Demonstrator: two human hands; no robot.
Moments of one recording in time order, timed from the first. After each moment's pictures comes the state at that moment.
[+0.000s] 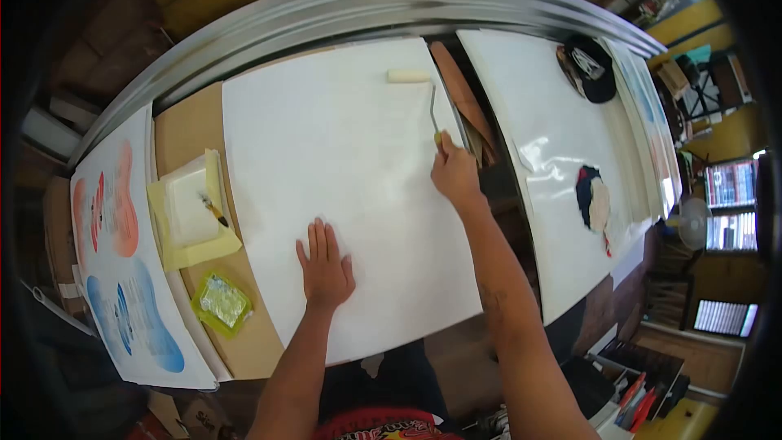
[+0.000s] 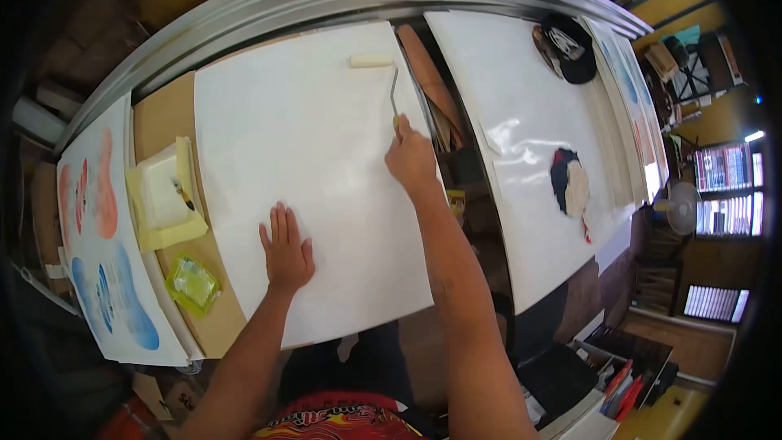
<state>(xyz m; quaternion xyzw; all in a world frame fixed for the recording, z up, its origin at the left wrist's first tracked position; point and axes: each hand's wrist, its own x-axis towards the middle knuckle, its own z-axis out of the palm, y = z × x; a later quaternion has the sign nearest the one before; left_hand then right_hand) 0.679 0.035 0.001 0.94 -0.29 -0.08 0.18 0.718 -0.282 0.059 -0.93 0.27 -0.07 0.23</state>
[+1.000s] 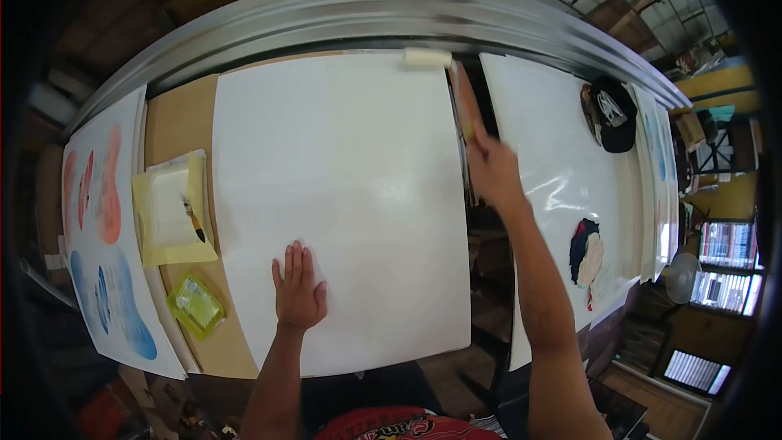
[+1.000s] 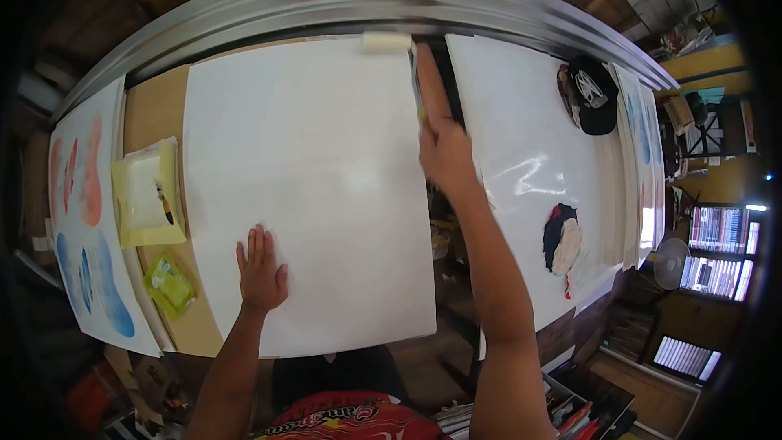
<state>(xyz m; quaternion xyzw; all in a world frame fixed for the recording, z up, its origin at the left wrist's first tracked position) 0.683 0.033 0.000 0.94 -0.26 -0.10 0.18 0.773 -0.367 0.128 -0.93 0.21 -0.05 0.31</state>
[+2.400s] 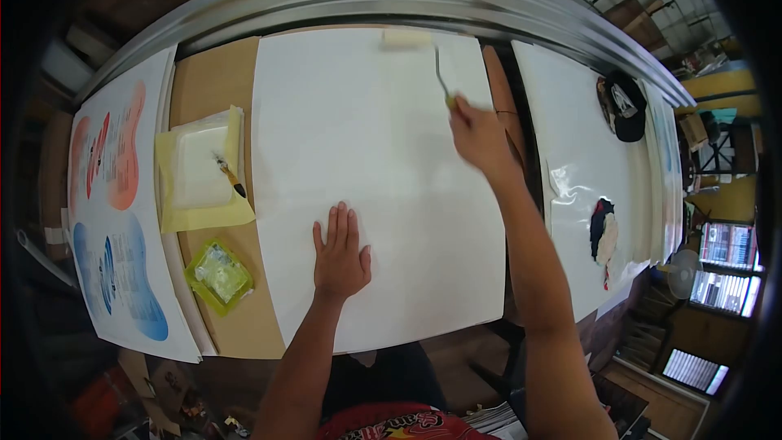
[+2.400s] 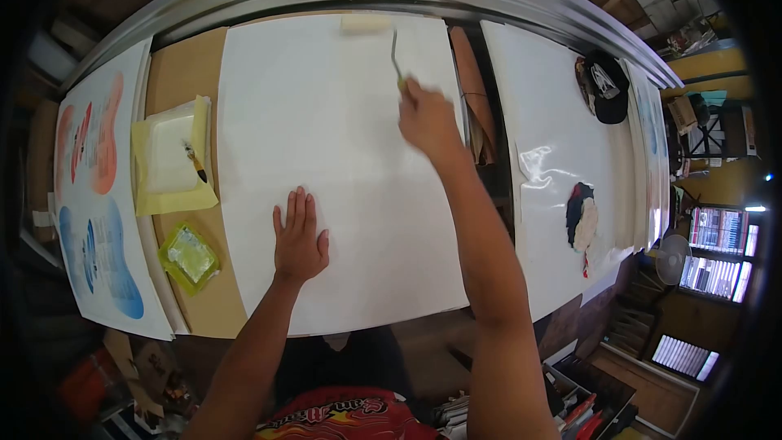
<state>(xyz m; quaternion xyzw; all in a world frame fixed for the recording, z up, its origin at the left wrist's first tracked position) 0.683 0.038 0.001 0.94 -0.27 -0.10 0.20 0.798 -0.259 0.109 -0.95 0.14 -0.05 0.27</state>
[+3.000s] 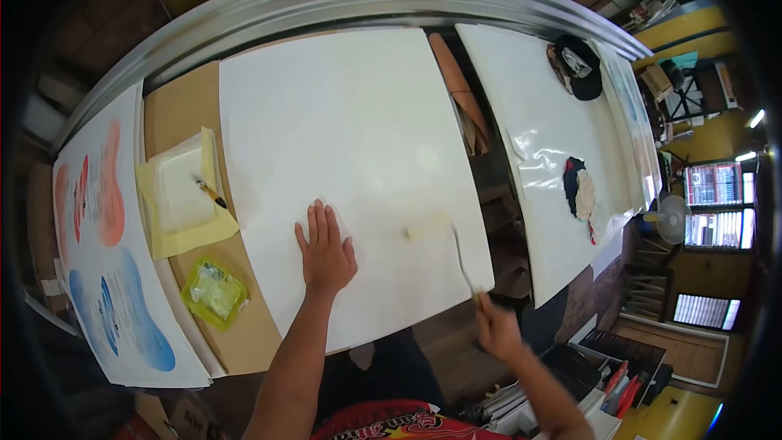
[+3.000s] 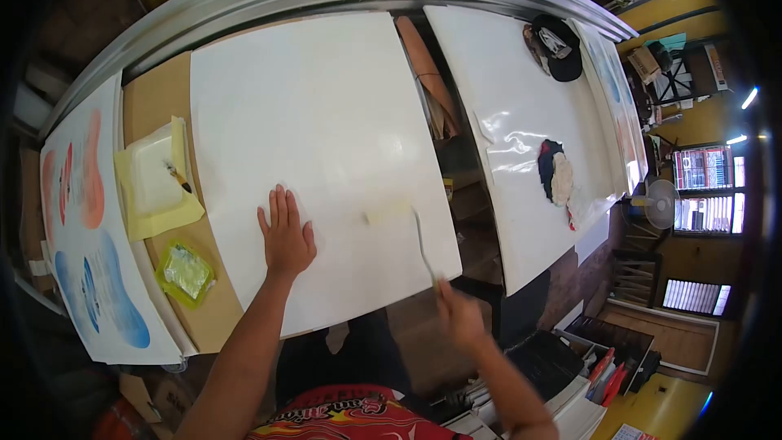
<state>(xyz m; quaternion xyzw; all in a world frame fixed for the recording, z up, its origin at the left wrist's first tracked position) 0.680 0.039 0.000 0.94 -0.29 -0.09 0.17 0.404 -0.188 0.138 -0.91 0.26 0.13 0.29</state>
